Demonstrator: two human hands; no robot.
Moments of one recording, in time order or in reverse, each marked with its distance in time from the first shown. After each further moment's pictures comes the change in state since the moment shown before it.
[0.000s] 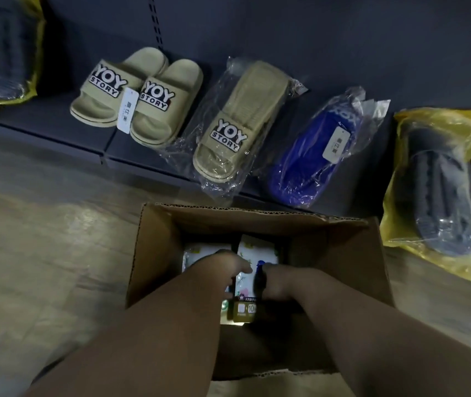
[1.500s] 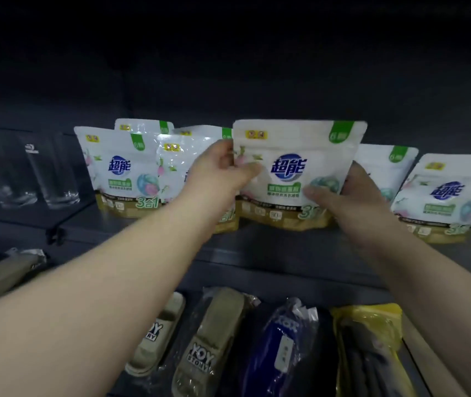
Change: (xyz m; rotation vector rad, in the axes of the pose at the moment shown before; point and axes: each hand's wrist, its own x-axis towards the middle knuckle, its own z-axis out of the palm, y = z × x) left_hand -0.474 0.285 -0.048 -0.251 0.301 1.638; right_hand -0.415 0.061 -0.311 0.934 1.386 -1.011
